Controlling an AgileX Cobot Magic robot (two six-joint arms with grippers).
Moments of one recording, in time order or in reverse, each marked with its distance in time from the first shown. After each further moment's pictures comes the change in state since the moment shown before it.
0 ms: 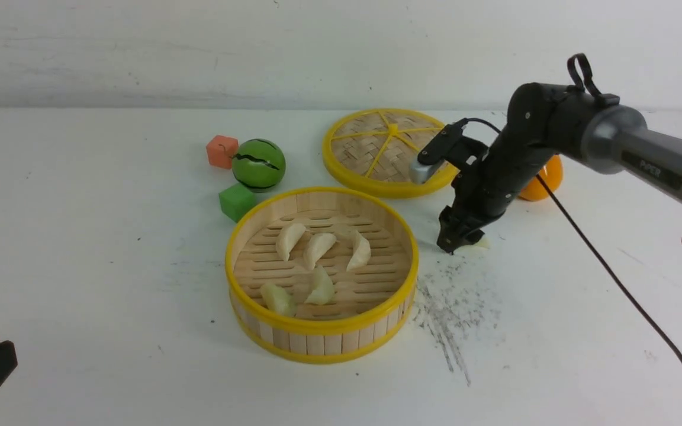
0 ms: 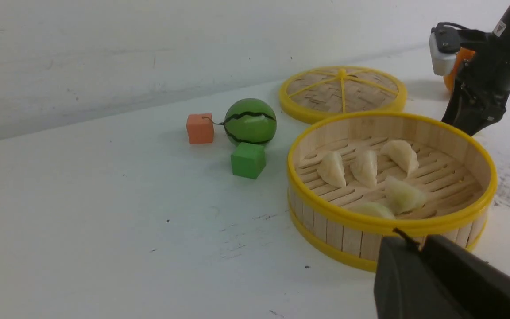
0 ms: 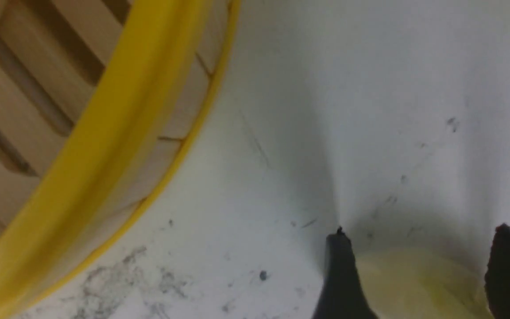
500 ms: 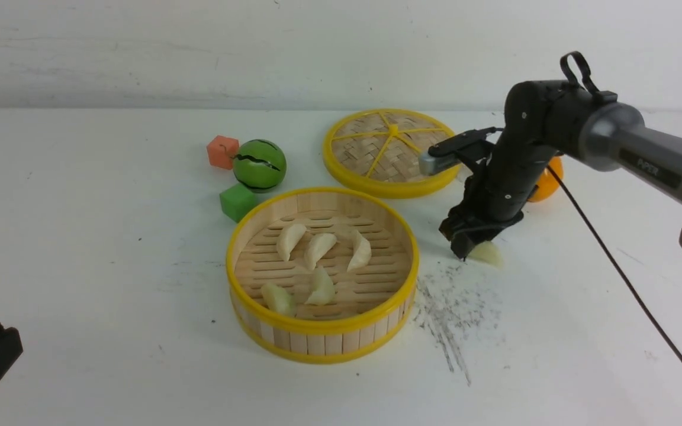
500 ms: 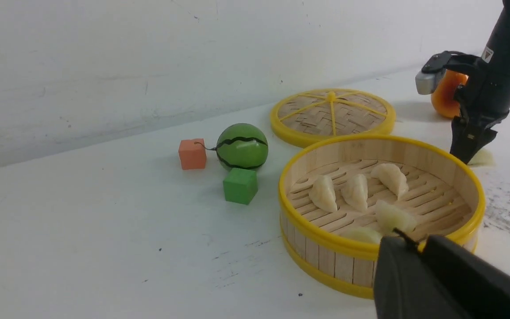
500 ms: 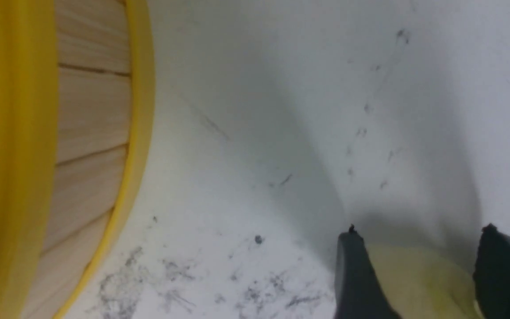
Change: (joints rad) right arm 0.007 -0.007 -0.016 -0.116 0.142 0.392; left arm 0.000 0.002 0.000 0.006 -0.060 0.000
